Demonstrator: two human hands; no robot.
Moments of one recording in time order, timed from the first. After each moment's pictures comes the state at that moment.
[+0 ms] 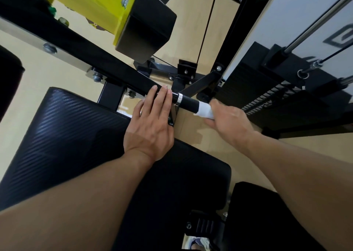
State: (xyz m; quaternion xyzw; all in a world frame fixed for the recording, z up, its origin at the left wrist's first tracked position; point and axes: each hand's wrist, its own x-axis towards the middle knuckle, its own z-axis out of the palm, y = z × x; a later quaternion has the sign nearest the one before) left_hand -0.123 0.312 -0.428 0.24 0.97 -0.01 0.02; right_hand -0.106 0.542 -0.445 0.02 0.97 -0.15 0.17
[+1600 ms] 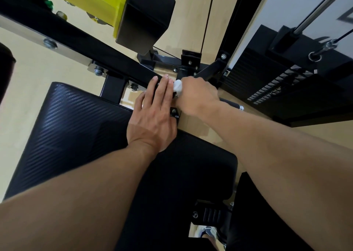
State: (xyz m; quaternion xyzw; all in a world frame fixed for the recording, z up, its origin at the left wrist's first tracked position) left_hand -0.123 0.314 -0.429 0.24 0.97 -0.01 0.04; right_hand -0.166 0.463 -0.438 0.06 0.96 -0.19 0.18
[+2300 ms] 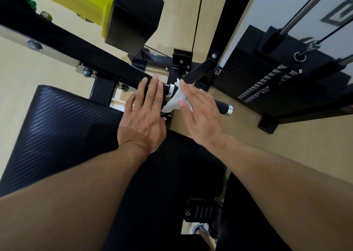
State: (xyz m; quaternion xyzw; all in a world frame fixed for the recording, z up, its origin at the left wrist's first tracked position) left_hand -0.123 0.312 -0.429 0.25 0.97 -0.04 0.05; right_hand -0.091 0.483 -0.463 0.02 0.94 -0.33 -0.04
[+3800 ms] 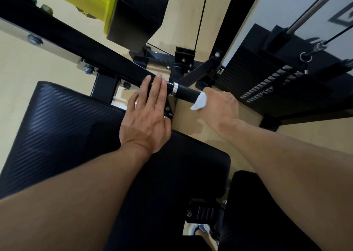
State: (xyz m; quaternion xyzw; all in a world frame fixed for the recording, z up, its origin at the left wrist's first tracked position) left_hand -0.123 0.312 -0.430 0.24 0.97 -0.03 0.04; right_hand -0.120 0.512 -0.458 0.13 0.97 -0.14 0.13
